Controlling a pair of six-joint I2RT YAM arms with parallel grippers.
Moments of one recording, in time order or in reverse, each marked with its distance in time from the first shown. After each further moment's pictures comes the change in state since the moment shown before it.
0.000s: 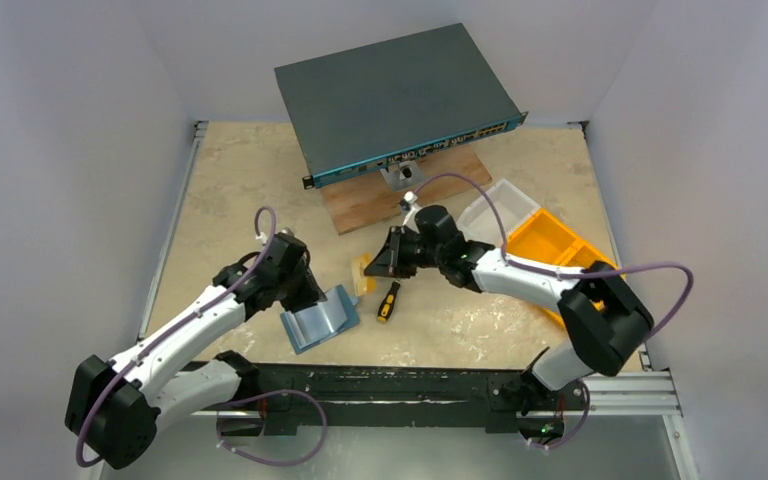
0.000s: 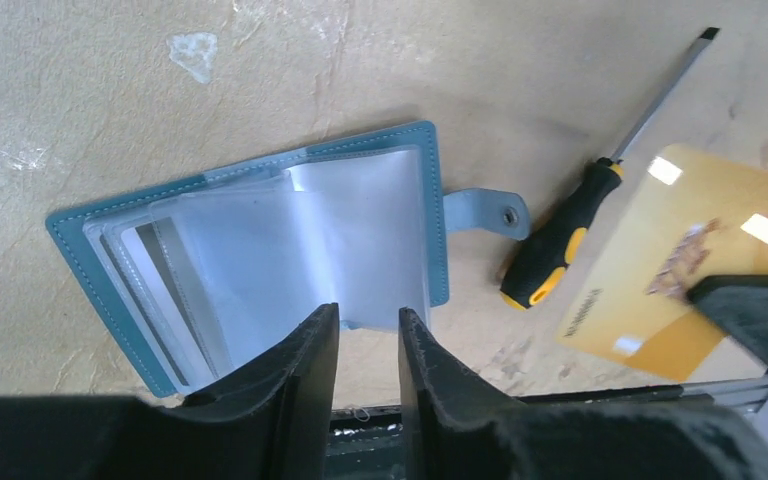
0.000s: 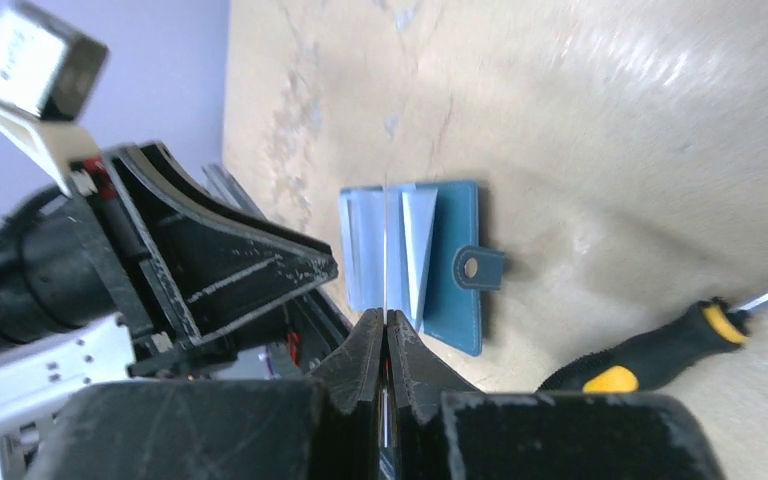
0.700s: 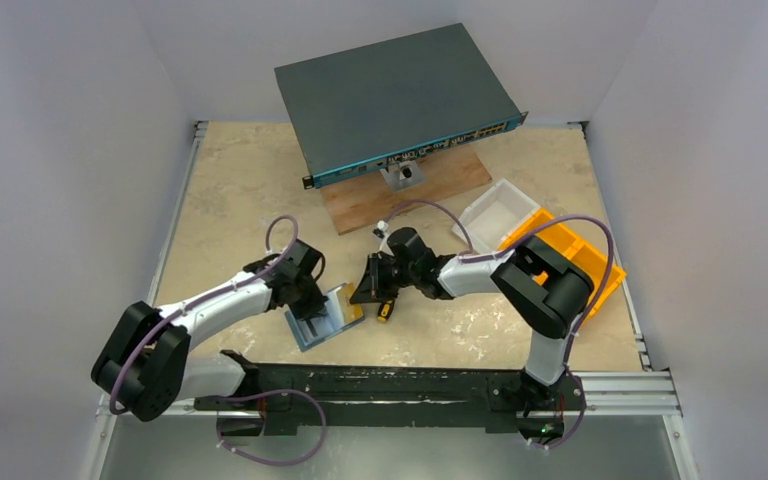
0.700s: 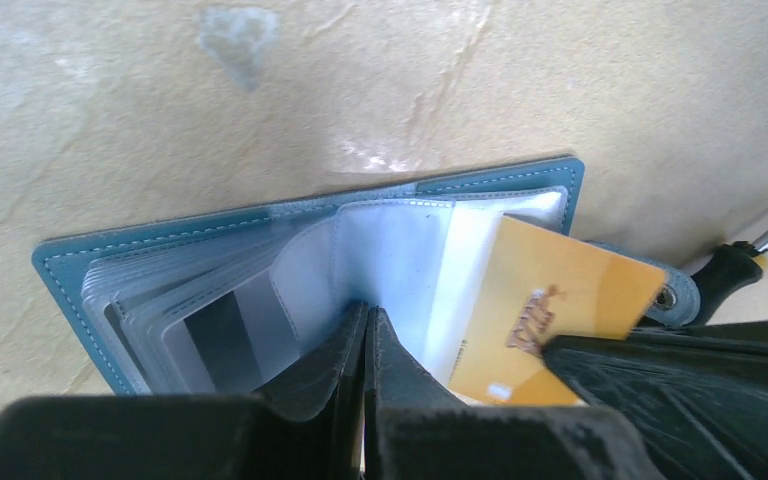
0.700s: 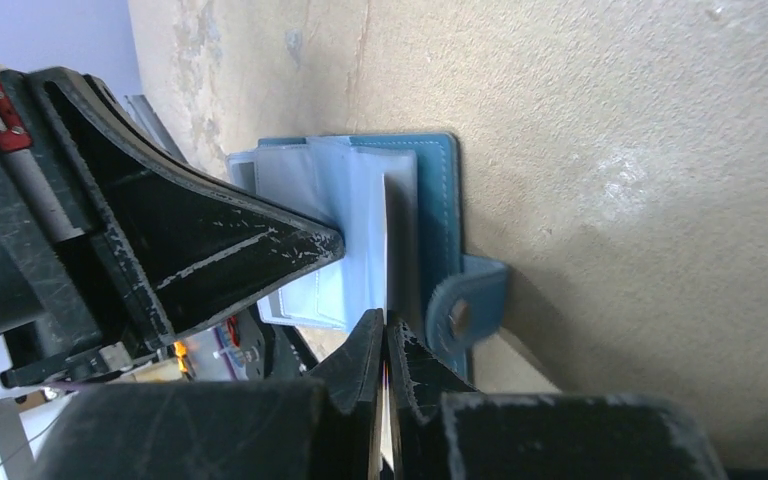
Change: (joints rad) left arm 0.000 0.256 -0.066 0.164 0.010 -0.102; right arm 0.063 0.292 0.000 0.202 -0.070 0.025
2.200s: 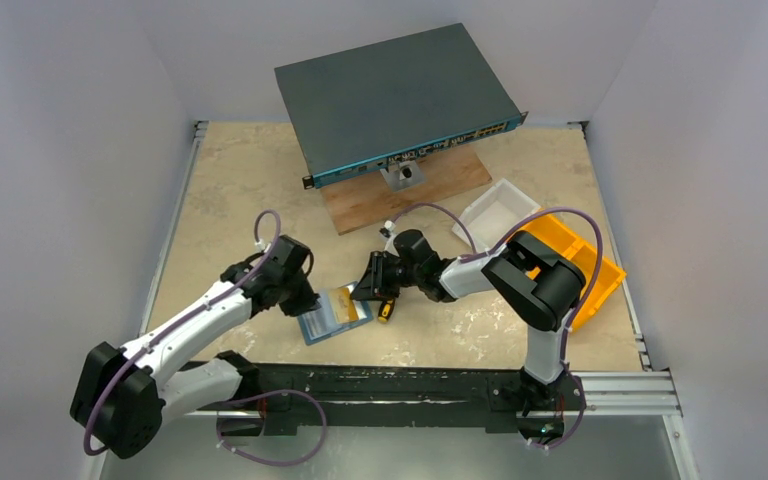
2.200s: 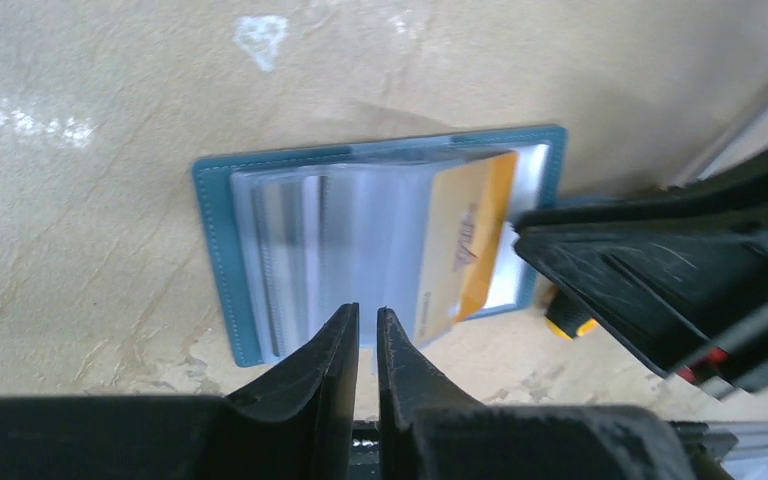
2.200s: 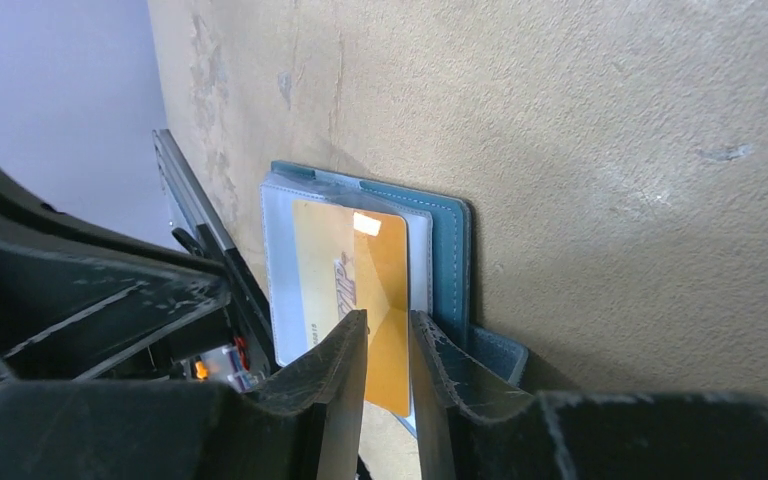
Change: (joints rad) left arm 0.006 -0.203 0.034 -0.181 -0.051 0.047; right arm -0.030 0.038 -0.051 0.147 -0.005 0.060
